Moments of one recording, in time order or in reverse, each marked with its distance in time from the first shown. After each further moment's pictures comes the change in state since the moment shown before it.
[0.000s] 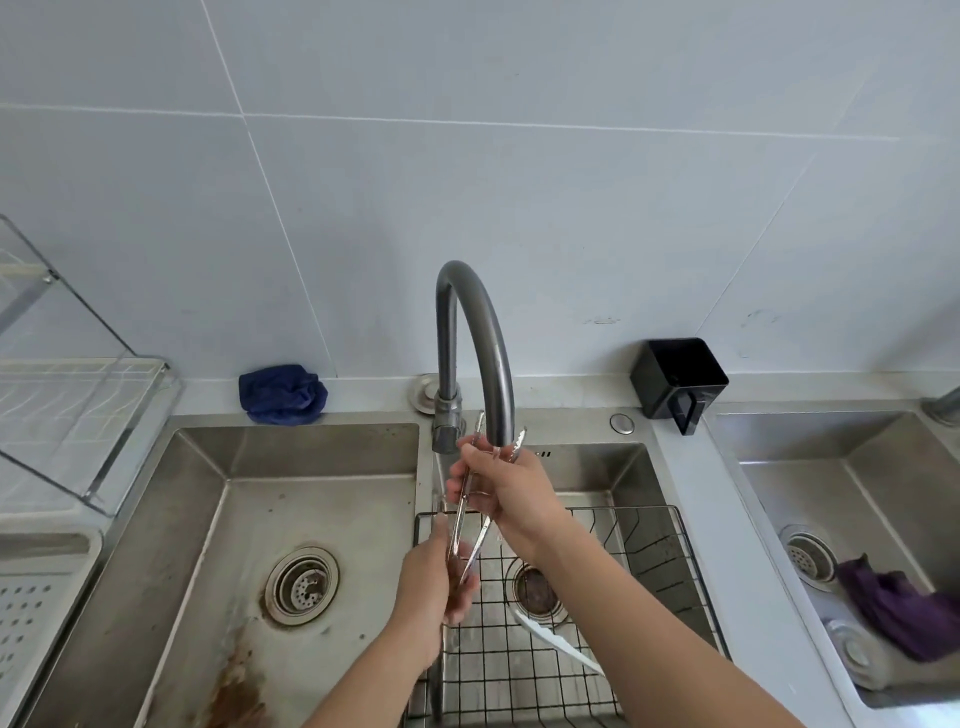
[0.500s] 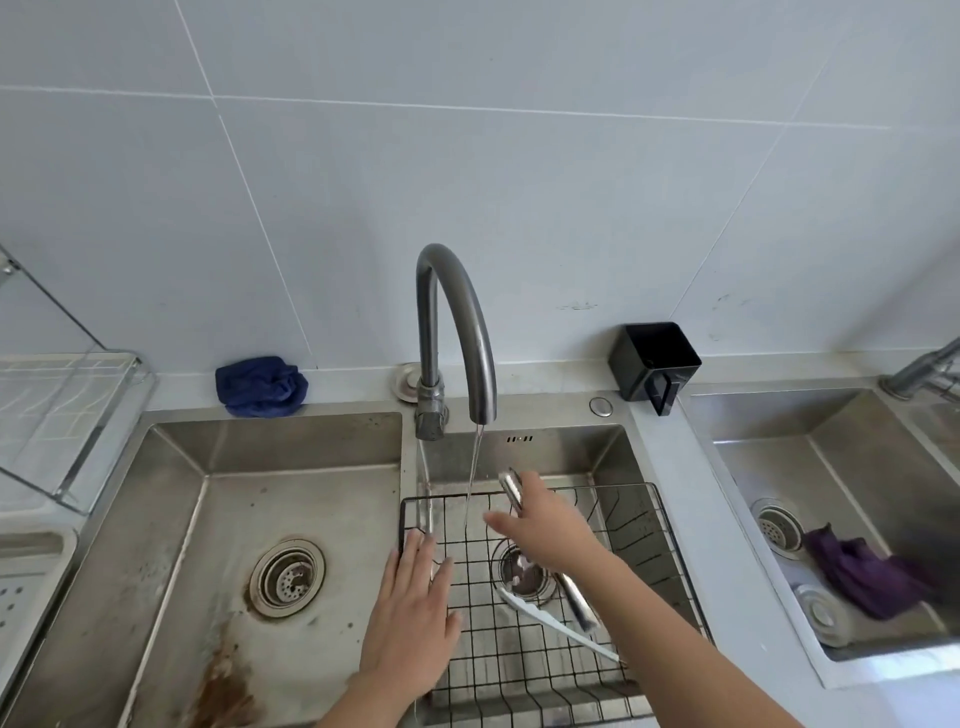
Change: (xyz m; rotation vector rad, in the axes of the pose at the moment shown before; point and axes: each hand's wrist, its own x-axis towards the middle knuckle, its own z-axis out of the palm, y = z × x) left_hand 0.008 -0.076 -0.033 1.623 0.078 0.769; right_hand -0.028 0.025 -0.066 -1.378 0.177 0.070
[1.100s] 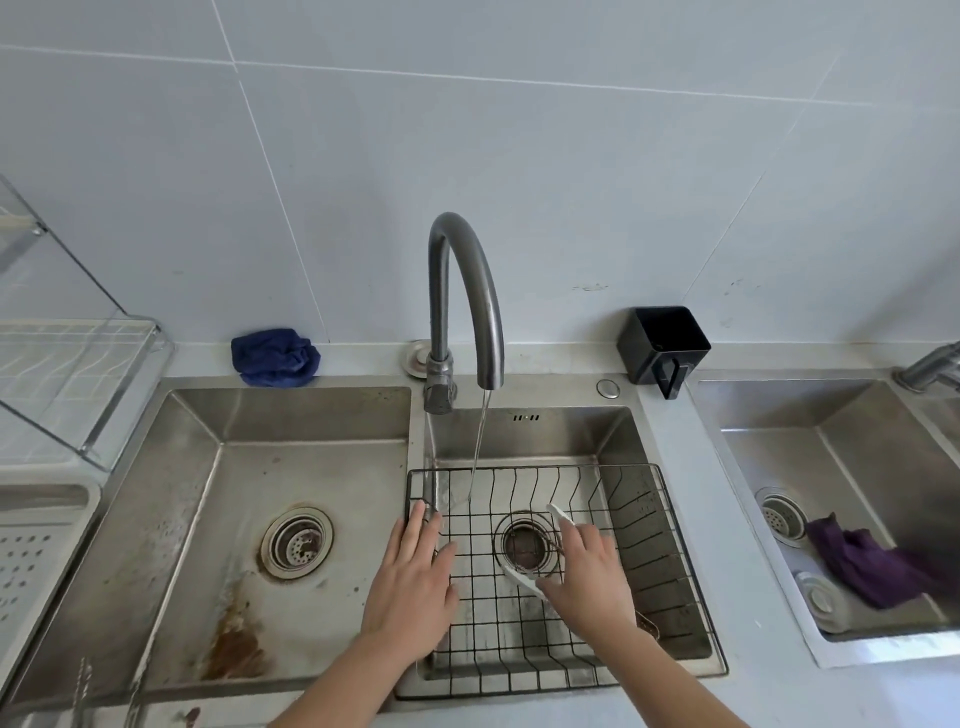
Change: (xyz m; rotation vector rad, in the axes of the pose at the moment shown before) left_hand -0.006 -0.006 0.010 0.030 0.031 0.058; right_hand -0.043 0.097 0.069 -0.266 0.183 0.022
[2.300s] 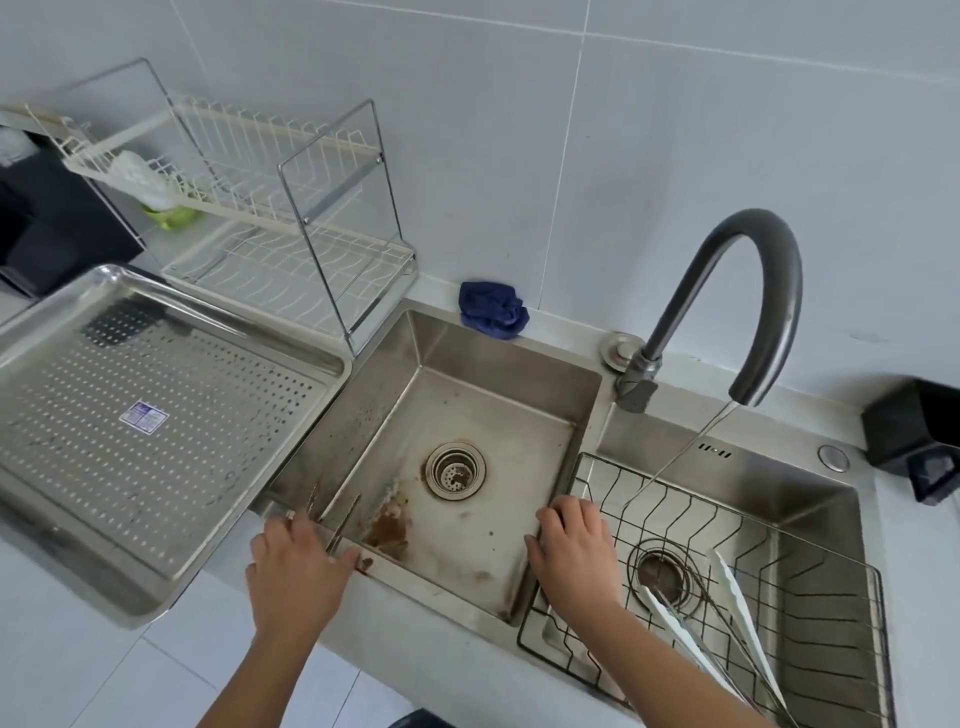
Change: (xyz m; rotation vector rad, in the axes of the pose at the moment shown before) left_hand -0.196 -0.138 -0.019 -0.163 0.102 -1.216; right_hand -0.001 -0.153 0.055 -0.144 0.183 -0.672
